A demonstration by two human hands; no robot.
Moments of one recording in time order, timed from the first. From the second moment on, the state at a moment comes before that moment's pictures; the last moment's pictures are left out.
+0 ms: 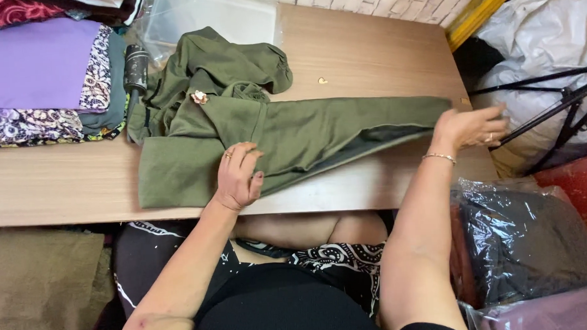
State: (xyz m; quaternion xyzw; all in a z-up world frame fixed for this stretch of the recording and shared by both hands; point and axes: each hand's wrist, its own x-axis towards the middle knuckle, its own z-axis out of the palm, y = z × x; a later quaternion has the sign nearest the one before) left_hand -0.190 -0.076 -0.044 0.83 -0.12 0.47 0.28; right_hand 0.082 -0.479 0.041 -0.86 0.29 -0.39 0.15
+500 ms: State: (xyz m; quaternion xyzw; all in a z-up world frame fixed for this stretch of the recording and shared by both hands) left_hand -0.182 -0.079 -0.061 0.98 -0.03 0.10 0.18; right_hand -0.103 -0.283 -0.014 -0.98 -0.19 0.09 0.05
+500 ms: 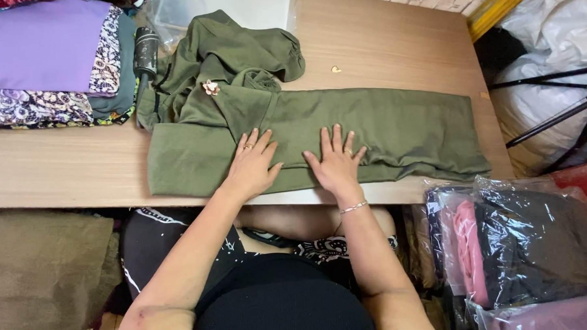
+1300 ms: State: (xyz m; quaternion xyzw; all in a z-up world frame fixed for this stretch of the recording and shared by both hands) left_hand -0.210 -0.078 -0.054 0.96 0.07 0.24 0.15; right_hand -0.140 -0.293 0.015 -0.96 -0.21 -0.02 0.18
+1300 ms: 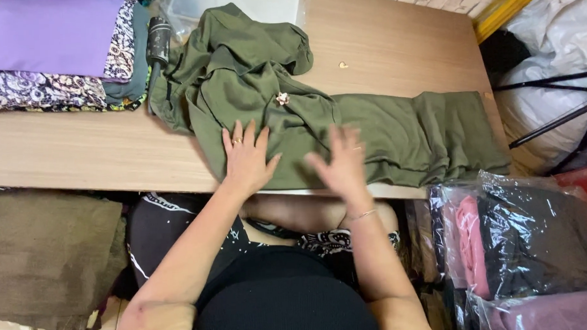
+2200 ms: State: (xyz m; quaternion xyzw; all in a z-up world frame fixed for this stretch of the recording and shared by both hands) left_hand -0.156 -0.044 -0.055 0.97 0.15 0.09 0.17; right_hand -0.061 -0.430 -0.105 -1.00 0.00 -0.05 0.03
